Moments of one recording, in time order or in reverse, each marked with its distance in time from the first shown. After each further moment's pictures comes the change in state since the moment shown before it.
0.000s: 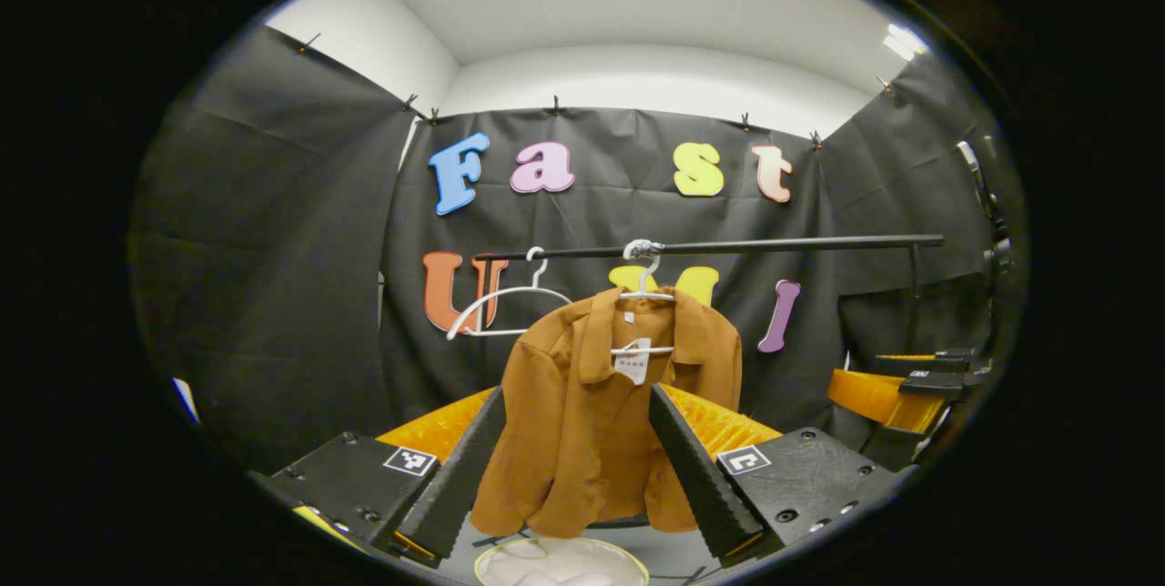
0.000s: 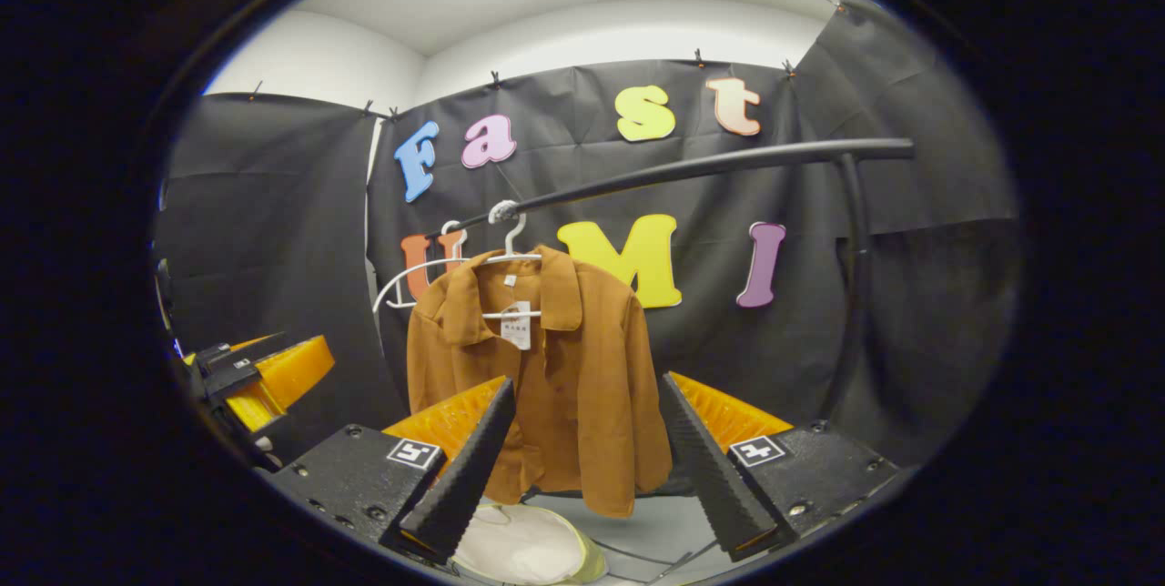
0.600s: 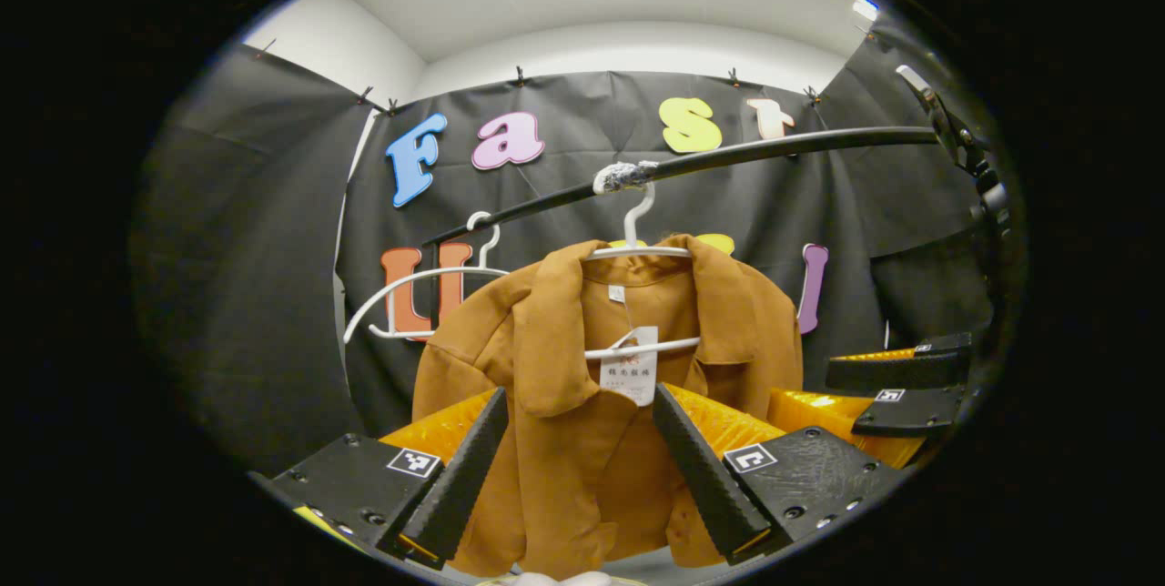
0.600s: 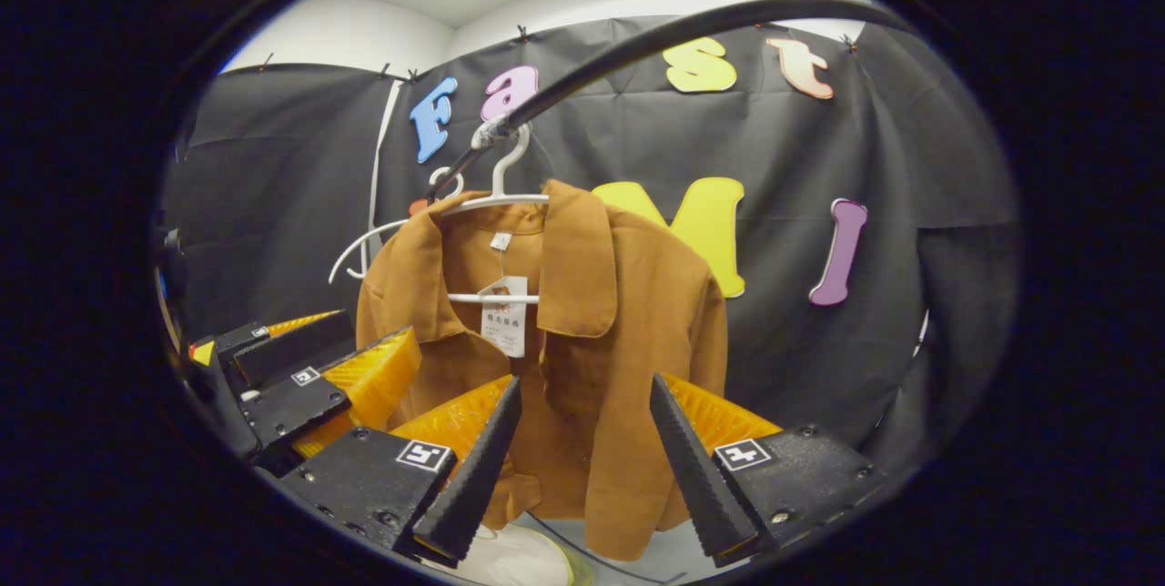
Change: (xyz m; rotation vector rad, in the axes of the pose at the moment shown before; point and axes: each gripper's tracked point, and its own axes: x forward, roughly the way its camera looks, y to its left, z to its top) left arm 0.164 -0.025 -0.058 0.087 0.017 0.006; right arm 0.189 0.014 -0.034 -0.063 0.074 0.121
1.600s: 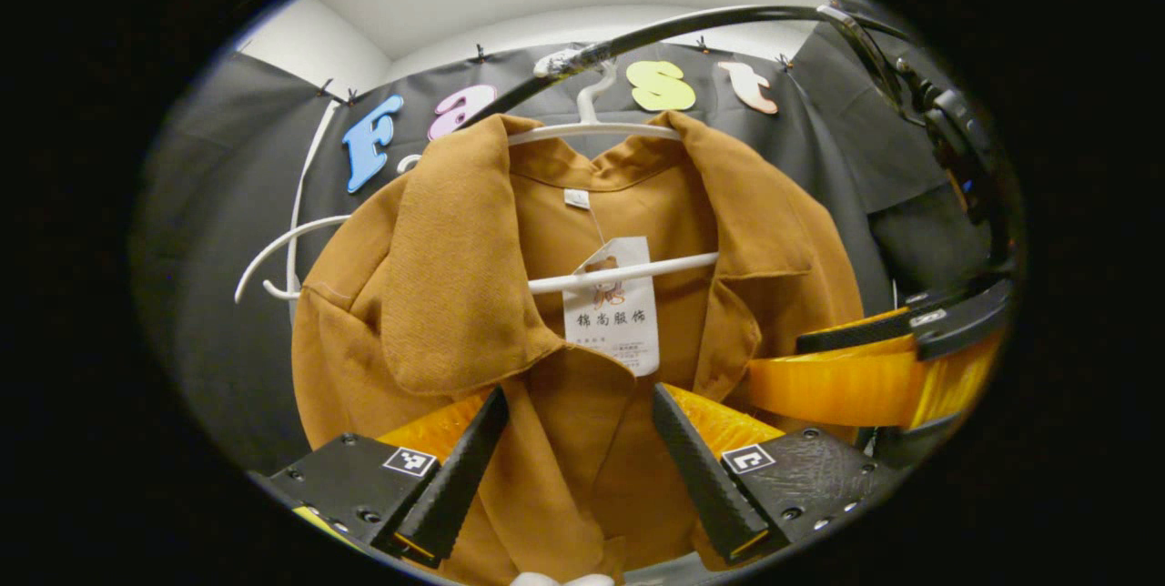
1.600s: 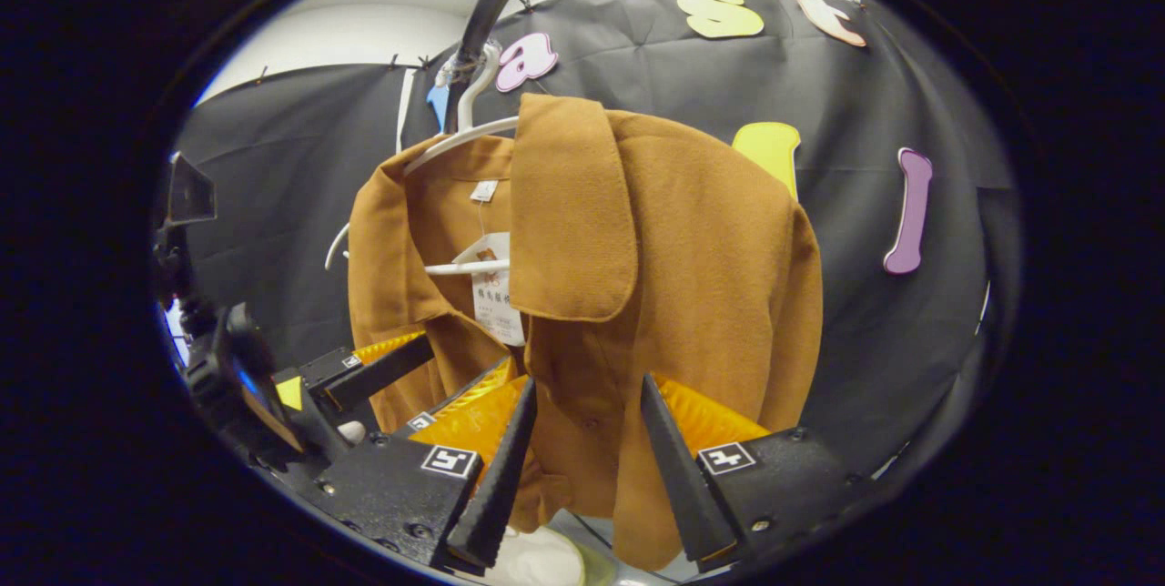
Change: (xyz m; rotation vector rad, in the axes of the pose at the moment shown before) left arm 0.085 -0.028 -0.077 0.084 0.006 -0.046; right arm 0.066 -0.004 -0.024 0.042 0.087 0.186
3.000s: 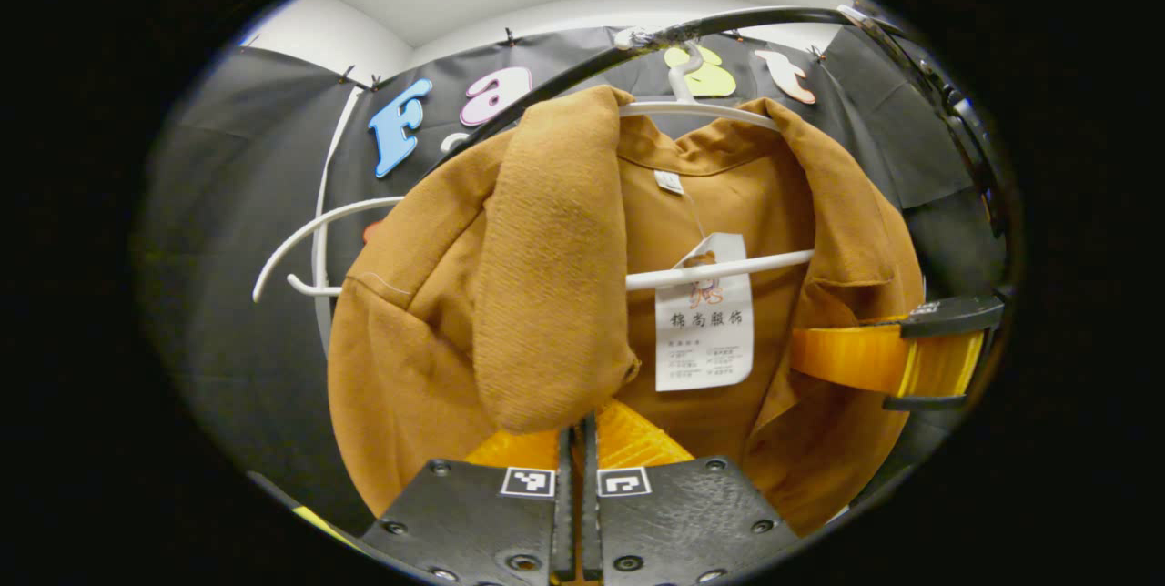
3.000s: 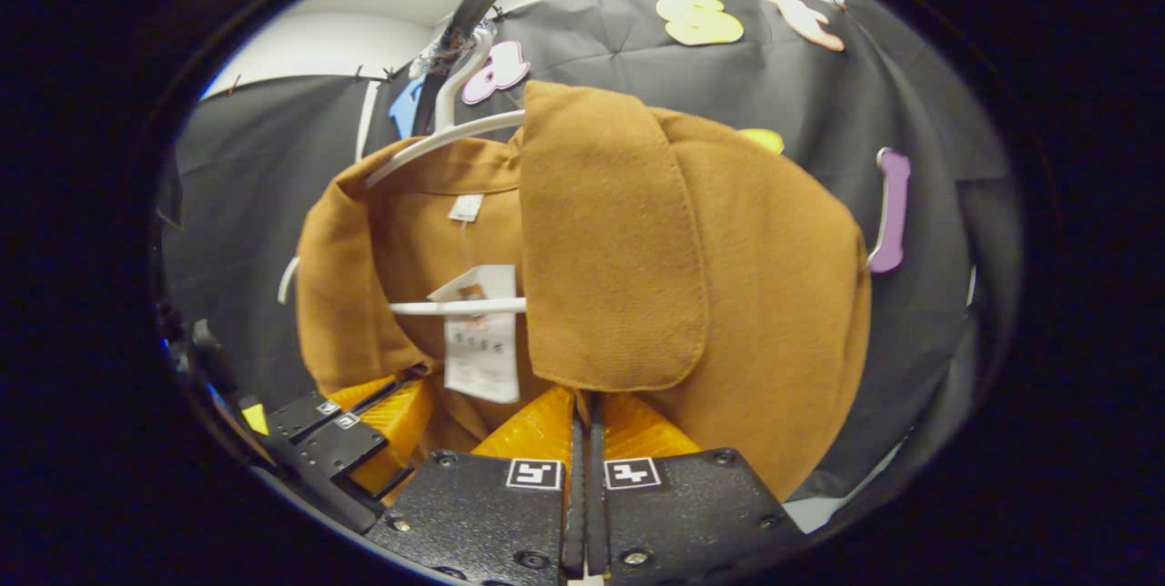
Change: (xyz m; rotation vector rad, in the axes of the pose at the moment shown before) left arm 0.007 0.053 -0.003 -0.058 0.064 0.078; right arm 0.044 0.021 0.014 0.083 -0.046 -0.097
